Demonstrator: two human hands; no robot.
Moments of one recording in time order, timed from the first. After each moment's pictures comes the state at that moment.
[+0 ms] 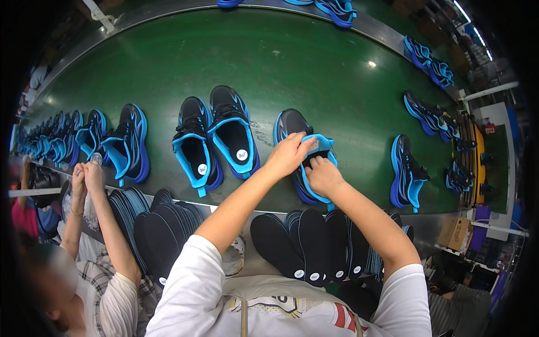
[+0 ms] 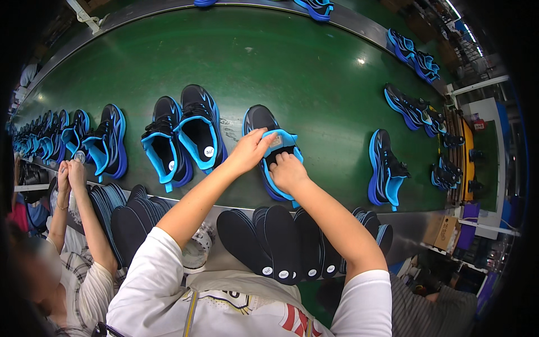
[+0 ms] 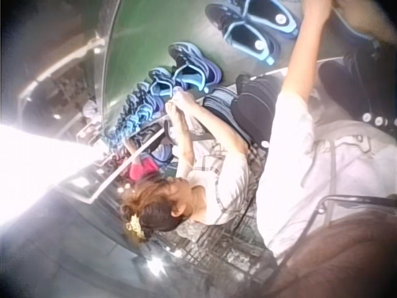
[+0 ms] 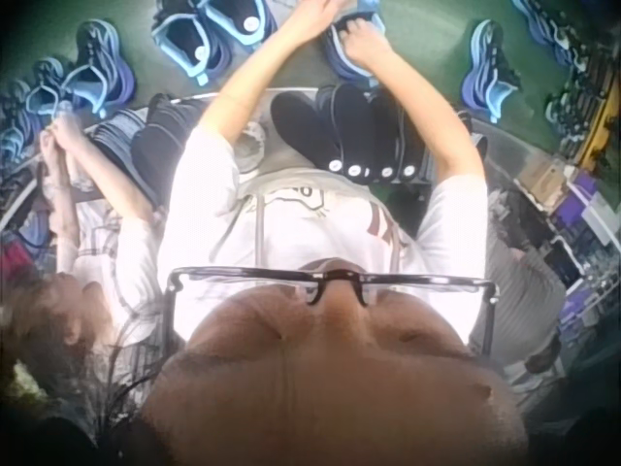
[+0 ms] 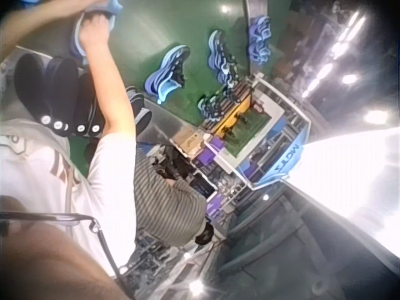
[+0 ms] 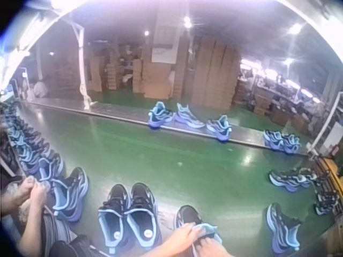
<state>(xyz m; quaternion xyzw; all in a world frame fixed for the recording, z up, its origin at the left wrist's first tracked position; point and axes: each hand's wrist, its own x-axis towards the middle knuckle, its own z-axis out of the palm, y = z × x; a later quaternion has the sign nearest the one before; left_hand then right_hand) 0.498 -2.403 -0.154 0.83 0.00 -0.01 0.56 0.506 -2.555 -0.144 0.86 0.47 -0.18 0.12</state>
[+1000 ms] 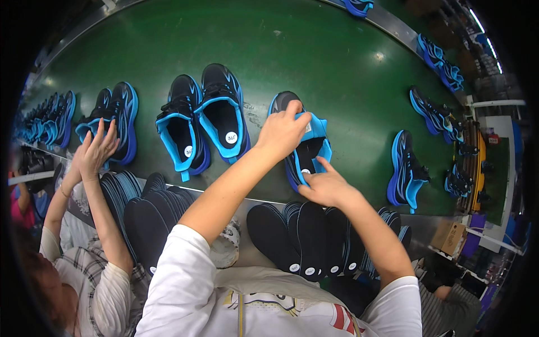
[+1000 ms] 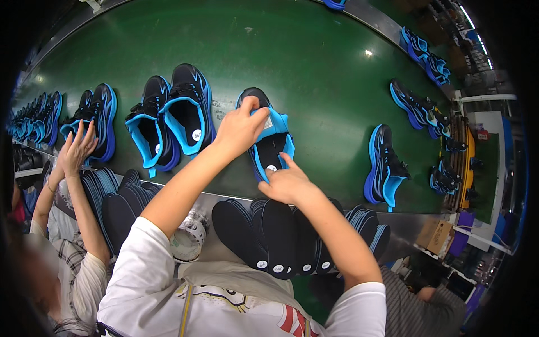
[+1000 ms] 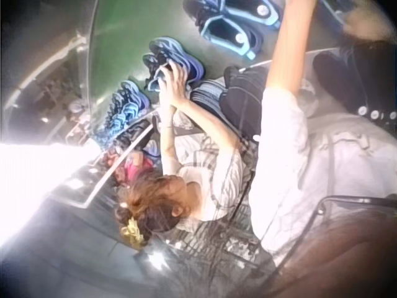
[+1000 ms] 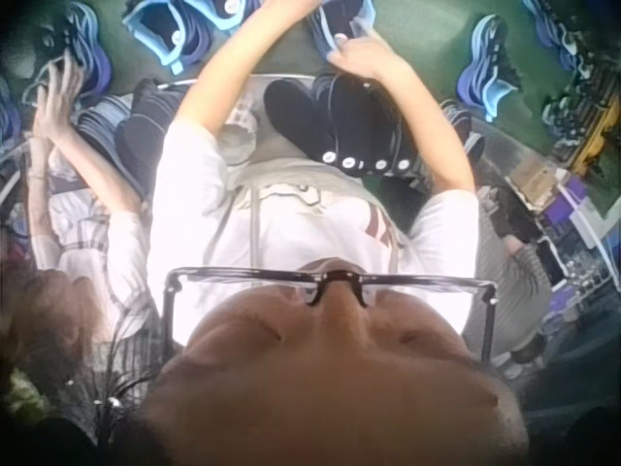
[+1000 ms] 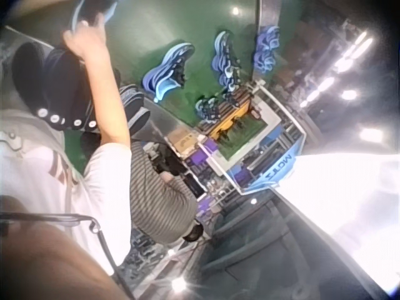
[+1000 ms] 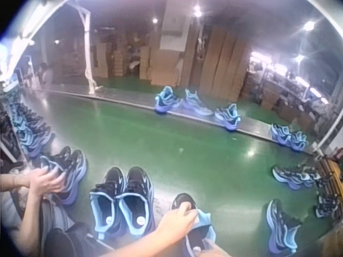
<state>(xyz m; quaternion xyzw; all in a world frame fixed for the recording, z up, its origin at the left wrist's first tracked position) 0.508 -2.406 -0.150 0.93 -0.08 0.22 0.29 0.491 -2.571 -0.102 0.80 0.42 -0.43 0.02</state>
